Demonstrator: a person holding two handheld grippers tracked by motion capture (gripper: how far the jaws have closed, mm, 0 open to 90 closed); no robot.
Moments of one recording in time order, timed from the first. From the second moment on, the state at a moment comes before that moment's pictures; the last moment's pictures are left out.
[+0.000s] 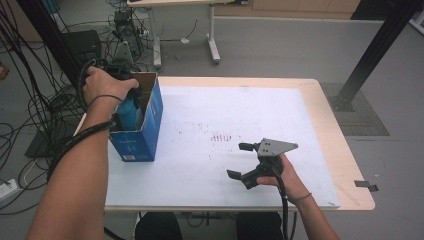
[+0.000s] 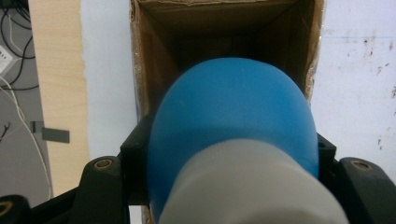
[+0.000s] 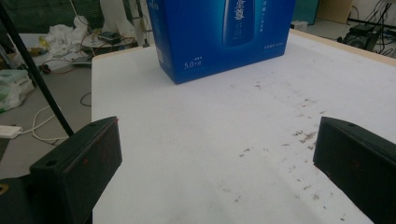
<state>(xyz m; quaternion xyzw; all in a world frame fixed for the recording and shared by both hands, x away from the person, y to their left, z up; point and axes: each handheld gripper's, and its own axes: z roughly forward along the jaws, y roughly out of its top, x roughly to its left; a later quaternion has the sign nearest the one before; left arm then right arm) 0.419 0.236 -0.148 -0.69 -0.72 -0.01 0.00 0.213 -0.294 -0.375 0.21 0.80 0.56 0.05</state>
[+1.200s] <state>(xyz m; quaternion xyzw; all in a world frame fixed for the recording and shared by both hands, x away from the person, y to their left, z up) 0.419 0.240 -0.200 -0.69 -0.72 0.01 0.03 0.214 -0.292 -0.376 0.21 0.80 0.56 0.05</state>
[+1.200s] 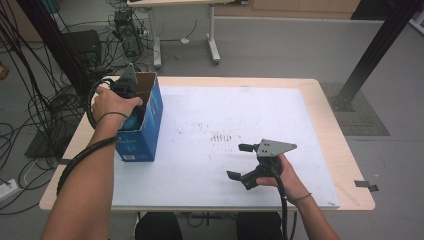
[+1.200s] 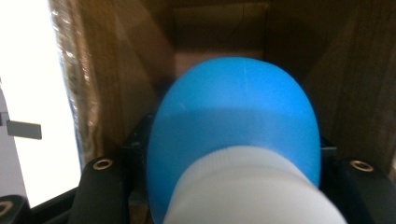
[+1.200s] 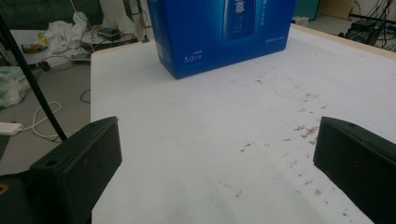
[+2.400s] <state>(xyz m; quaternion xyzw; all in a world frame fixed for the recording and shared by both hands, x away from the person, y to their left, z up) 0.422 0.239 -0.202 -0.69 -0.72 0.02 0.03 0.214 -0.292 -0.375 0.21 0.80 0.56 0.06</state>
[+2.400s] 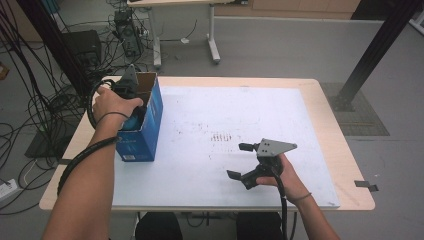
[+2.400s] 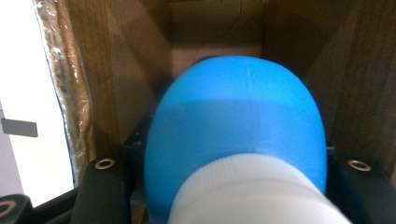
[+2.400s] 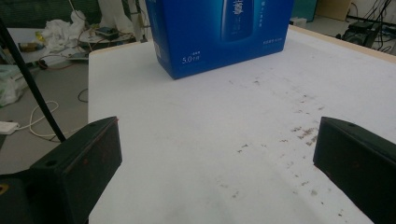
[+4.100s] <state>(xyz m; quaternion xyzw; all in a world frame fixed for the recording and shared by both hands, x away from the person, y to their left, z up) 0.419 0.237 -0.202 -0.69 -0.72 0.02 0.03 0.214 -0.291 -0.373 0.20 0.80 0.56 0.06</state>
